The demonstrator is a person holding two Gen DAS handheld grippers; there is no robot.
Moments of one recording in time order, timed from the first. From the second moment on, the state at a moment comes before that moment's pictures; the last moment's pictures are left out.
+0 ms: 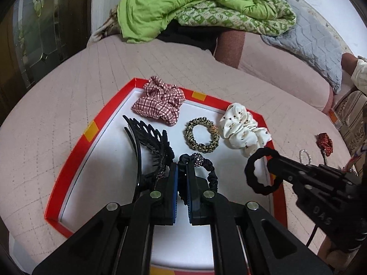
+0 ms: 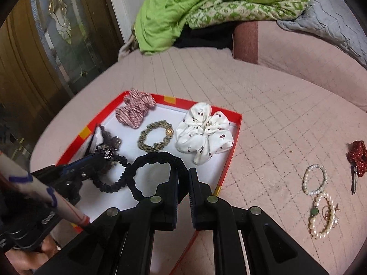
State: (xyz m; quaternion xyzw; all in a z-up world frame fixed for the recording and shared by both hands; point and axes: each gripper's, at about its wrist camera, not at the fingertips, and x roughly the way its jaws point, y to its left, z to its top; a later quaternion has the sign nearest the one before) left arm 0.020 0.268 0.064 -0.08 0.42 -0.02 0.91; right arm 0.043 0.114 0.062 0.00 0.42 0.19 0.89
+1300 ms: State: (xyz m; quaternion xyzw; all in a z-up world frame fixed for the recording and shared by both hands) left arm 0.018 0.258 0.073 -0.08 0.39 -0.04 0.92; right arm 0.033 0.052 0.080 0.10 0.44 0.22 0.87
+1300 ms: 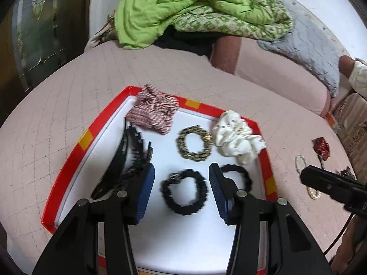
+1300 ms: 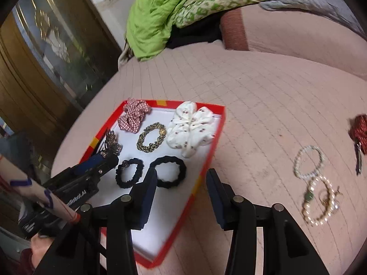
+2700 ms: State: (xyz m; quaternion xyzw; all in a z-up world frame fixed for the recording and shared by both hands) left arm 0.071 -0.026 0.030 -0.01 0.59 -0.20 0.78; right arm 0.010 -0.202 0.037 0.26 0.46 0.07 0.84
